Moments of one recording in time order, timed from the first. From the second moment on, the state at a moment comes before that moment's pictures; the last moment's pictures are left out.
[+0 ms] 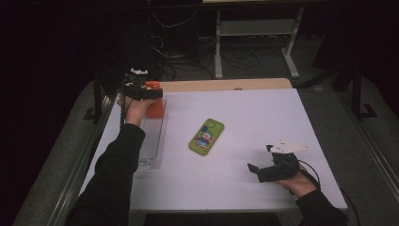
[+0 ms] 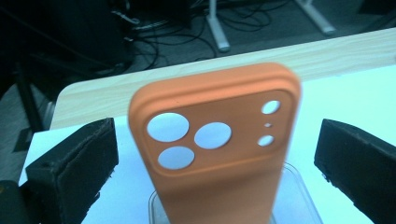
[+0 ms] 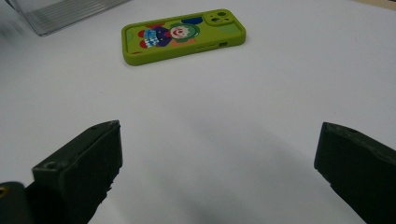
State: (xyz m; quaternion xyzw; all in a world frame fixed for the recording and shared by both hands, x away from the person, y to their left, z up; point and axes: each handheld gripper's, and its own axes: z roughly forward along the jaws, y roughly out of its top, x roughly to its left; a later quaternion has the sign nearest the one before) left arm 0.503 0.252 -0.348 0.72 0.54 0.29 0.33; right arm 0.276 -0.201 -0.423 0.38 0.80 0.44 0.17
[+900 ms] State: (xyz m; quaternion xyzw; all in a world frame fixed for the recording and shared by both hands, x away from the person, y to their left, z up) left arm 0.408 0.226 -0.326 0.80 0.40 0.17 0.41; right arm 0.277 -0.199 -0.423 0.38 0.80 0.44 0.17
